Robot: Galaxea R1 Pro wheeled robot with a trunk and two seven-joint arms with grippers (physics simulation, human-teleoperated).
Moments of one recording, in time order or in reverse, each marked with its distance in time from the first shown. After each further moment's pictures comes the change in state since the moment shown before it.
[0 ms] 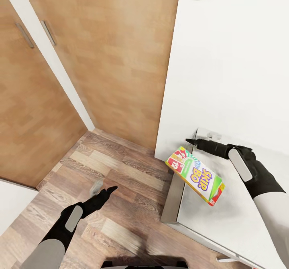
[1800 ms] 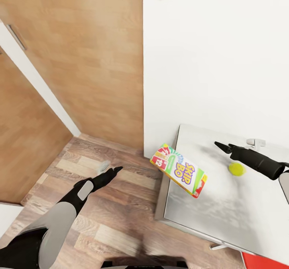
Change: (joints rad) left arm -0.284 -0.001 -0.090 0.266 -0.015 -0.155 0.059; right arm 0.393 -0.093 -0.370 -0.593 -0.004 0.083 0.051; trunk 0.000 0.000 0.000
